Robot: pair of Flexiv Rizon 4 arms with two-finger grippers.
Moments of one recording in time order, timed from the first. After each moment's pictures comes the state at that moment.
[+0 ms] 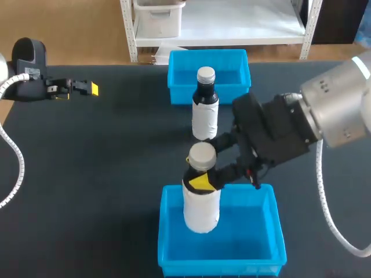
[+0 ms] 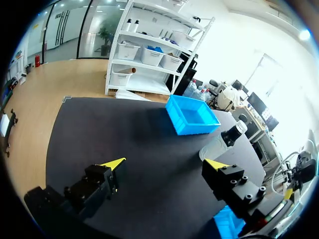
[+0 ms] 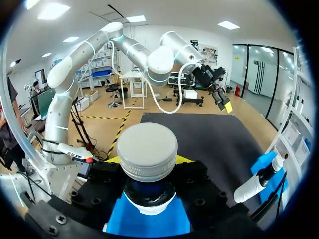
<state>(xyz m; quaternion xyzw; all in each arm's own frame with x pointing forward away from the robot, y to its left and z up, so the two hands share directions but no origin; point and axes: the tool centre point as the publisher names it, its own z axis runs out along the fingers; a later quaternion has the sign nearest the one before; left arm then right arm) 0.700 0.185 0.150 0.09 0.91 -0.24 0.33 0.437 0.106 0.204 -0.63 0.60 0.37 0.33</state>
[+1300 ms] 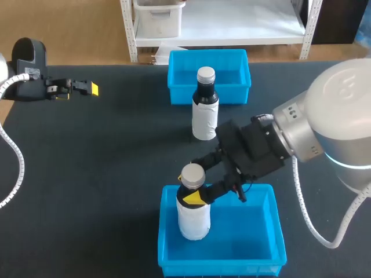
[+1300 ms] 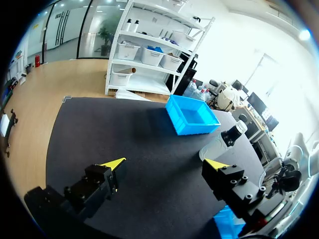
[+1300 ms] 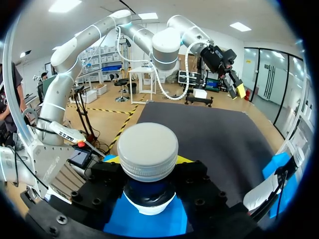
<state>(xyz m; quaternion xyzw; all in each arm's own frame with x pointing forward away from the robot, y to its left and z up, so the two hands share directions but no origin) 0.700 0.185 0.150 0.09 0.91 -0.24 0.33 0.457 0.119 0.130 -0.66 0.57 0.38 0.31</state>
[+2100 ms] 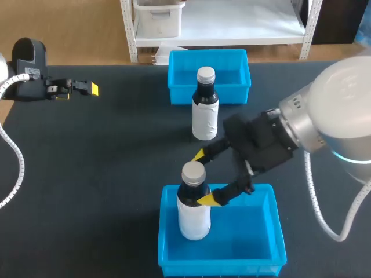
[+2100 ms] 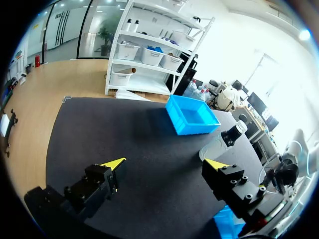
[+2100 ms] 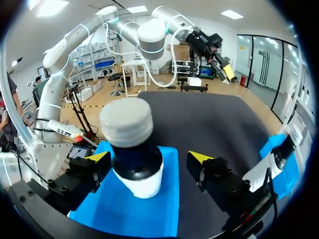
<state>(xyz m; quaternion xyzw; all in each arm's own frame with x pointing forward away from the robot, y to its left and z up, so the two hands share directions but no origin) 0.700 0.185 0.150 0.09 0.91 -0.24 0.33 0.481 0.087 0.119 -0.64 0.62 0.36 0.28</state>
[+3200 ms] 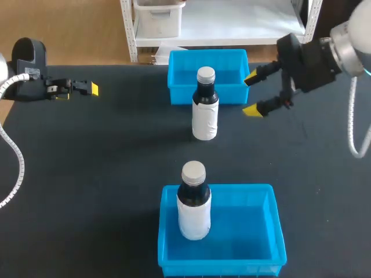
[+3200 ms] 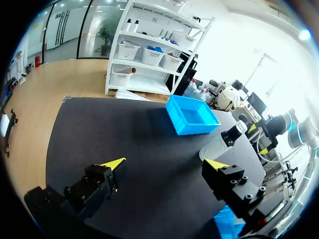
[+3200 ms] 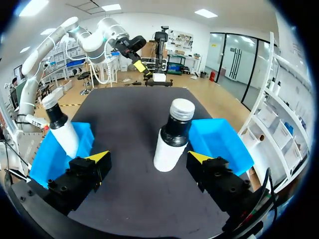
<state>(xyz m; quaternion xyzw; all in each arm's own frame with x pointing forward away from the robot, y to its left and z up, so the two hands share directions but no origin) 0.700 0.185 0.150 0.09 0.91 -0.24 0.33 0.685 -0.013 0.144 -0.60 0.67 0.28 0.35</state>
